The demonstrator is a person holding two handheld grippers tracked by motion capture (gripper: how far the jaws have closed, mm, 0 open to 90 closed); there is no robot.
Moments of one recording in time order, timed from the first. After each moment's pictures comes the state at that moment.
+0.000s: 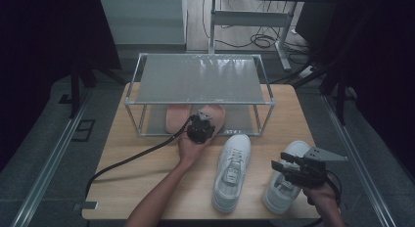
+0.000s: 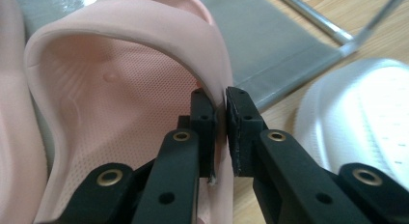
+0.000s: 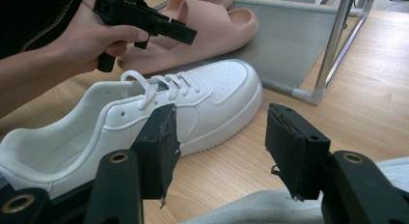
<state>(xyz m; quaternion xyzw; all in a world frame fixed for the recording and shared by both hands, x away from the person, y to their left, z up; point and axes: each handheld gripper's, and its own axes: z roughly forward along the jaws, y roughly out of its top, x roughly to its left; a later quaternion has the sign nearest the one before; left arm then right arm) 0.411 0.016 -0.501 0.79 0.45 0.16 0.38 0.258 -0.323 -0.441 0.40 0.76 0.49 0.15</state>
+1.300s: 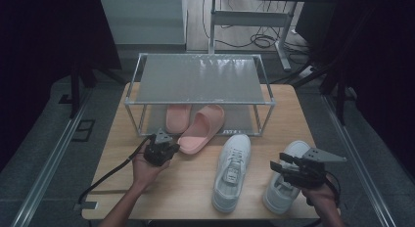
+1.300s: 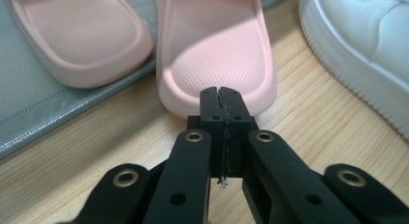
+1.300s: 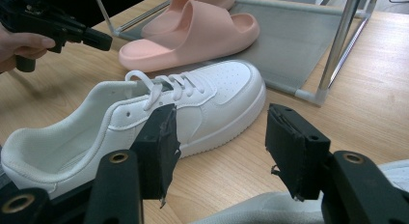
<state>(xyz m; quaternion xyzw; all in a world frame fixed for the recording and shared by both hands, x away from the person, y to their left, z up) 0.327 0.134 -0.495 0.82 0.40 0.16 0.37 0.255 -0.318 -0.440 0.40 0.76 0.49 0.15</state>
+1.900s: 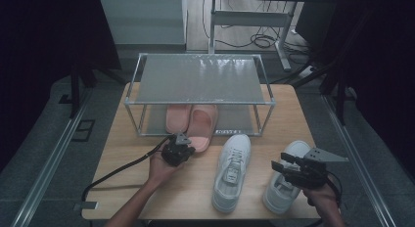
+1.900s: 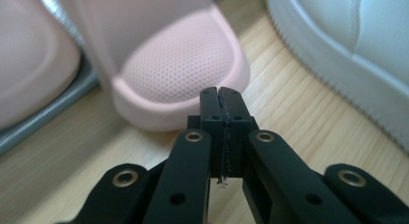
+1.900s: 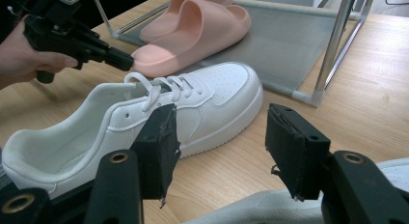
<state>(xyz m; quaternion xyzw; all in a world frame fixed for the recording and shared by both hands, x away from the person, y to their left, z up) 0.343 0.080 -0.507 0.85 0.36 0.14 0.35 0.254 -0.322 -0.438 0.40 0.76 0.49 0.16</state>
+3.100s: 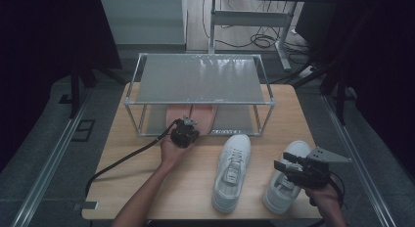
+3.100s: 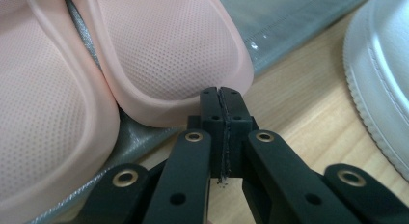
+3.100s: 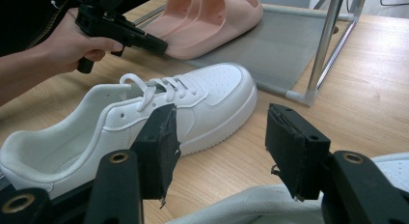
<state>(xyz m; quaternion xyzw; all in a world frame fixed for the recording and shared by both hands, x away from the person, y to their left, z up) 0.406 0.068 -0.514 0.82 0.42 0.15 0.35 0.254 -0.327 -0.437 0.40 0.76 0.49 0.16</state>
